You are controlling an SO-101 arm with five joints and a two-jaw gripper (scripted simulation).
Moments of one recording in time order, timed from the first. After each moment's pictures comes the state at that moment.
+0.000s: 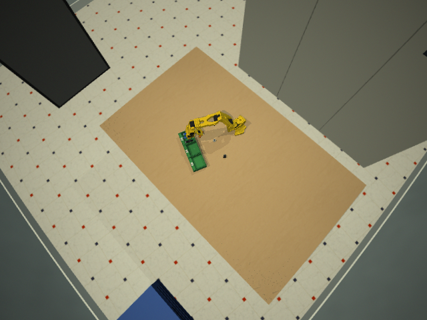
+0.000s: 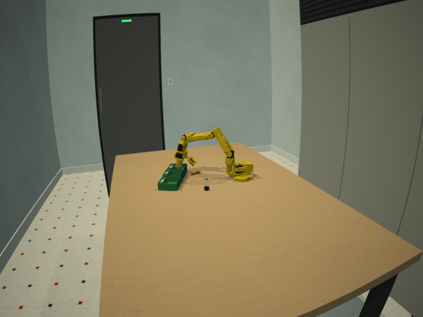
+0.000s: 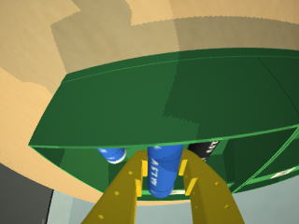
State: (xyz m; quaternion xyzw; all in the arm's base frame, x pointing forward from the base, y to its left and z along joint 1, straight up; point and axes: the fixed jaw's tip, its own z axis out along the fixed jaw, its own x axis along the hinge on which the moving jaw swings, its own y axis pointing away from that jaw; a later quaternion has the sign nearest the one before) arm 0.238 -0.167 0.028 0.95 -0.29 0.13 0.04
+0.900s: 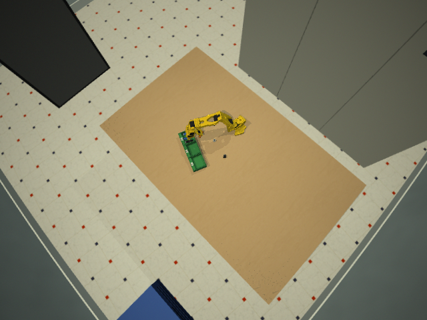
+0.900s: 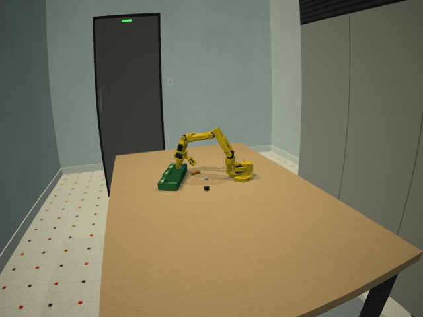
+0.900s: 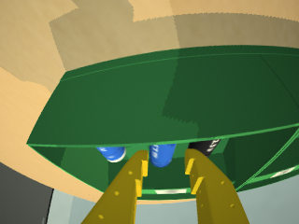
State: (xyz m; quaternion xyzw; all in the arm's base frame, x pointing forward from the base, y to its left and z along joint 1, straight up) arm 0.239 -0.168 0.028 0.95 -0.29 0.13 0.04
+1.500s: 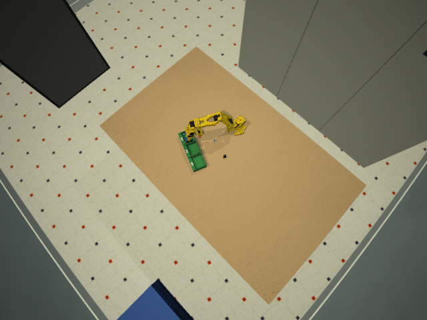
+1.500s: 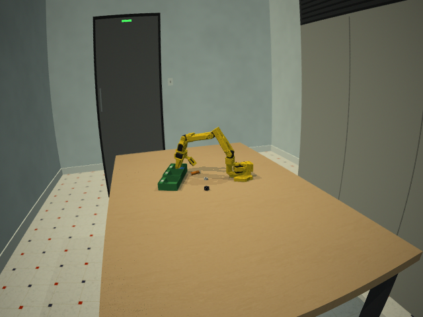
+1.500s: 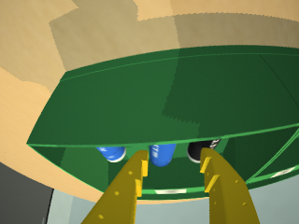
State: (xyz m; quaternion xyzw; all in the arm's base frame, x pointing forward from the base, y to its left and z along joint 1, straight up) arm 0.239 -0.168 0.028 0.95 -0.29 0.13 0.04
